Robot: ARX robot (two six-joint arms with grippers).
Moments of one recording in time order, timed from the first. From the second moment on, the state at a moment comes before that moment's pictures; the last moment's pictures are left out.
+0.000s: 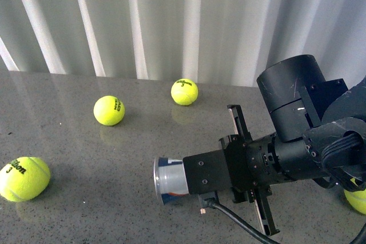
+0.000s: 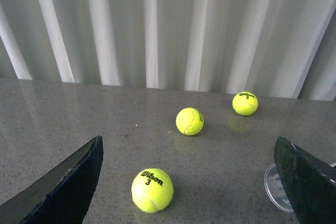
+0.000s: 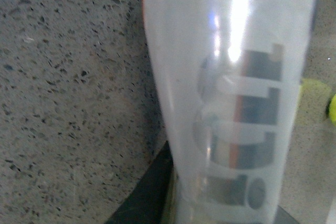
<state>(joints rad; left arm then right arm) 0.00 0.00 0.02 0.00 0.00 0.00 0.38 2.10 0.98 0.20 -0.29 -1.45</state>
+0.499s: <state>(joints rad) 0.00 0.00 0.02 0.00 0.00 0.00 0.38 2.00 0.93 0.14 -0.39 -1.15</state>
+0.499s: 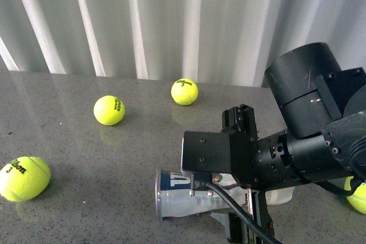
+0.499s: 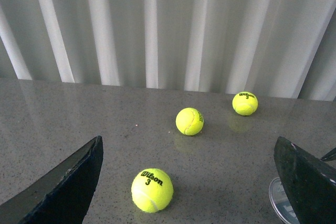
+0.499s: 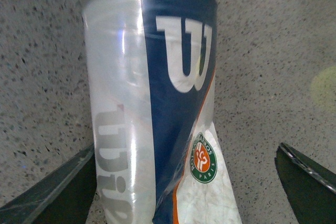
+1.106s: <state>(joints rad) 0.00 0.00 0.02 0.00 0.00 0.00 0.27 1.54 0.82 0.21 -0.18 -0.05</state>
